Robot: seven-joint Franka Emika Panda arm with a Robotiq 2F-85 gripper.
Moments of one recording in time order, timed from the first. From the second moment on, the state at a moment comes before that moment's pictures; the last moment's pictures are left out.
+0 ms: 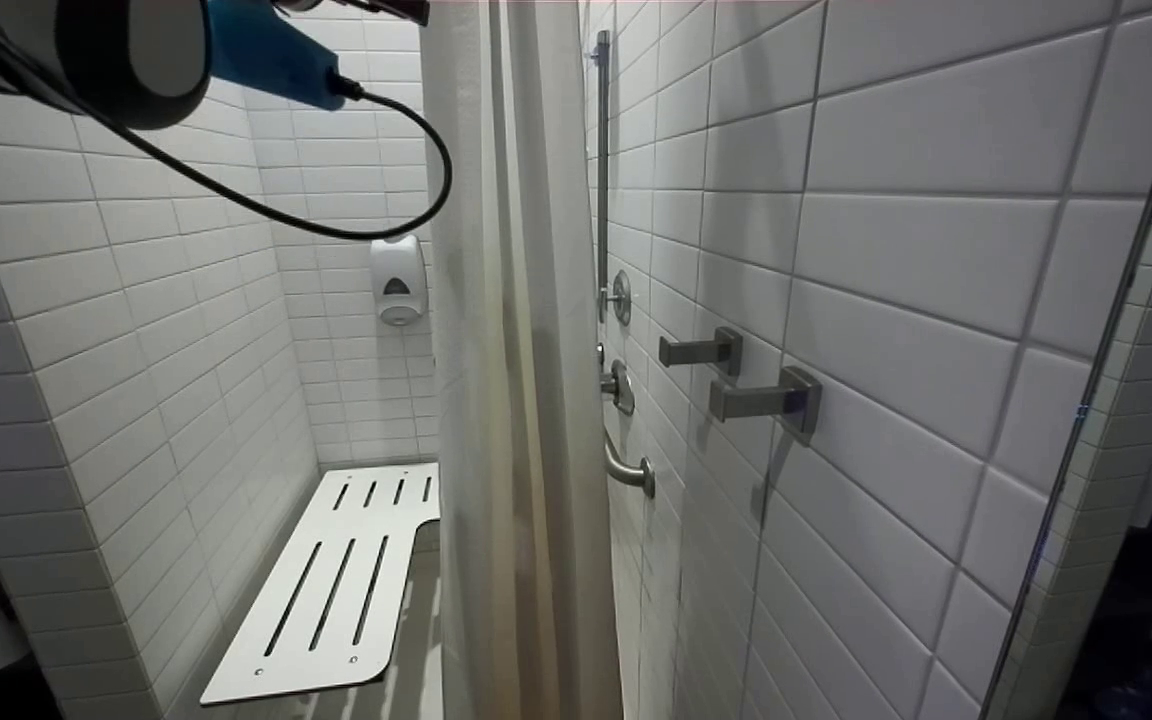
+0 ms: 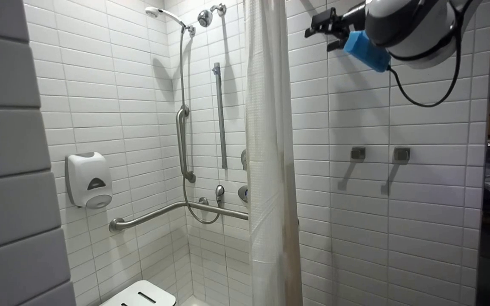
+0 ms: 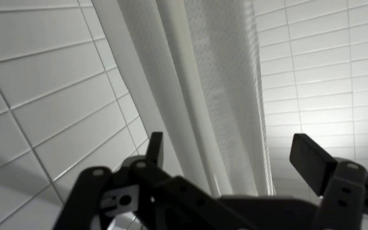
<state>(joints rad) 0.18 -0.78 -0.35 -2.63 0.04 3.46 -0.01</state>
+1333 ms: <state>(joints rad) 0.05 -0.58 -0.19 -2.56 0.03 3.44 0.02</state>
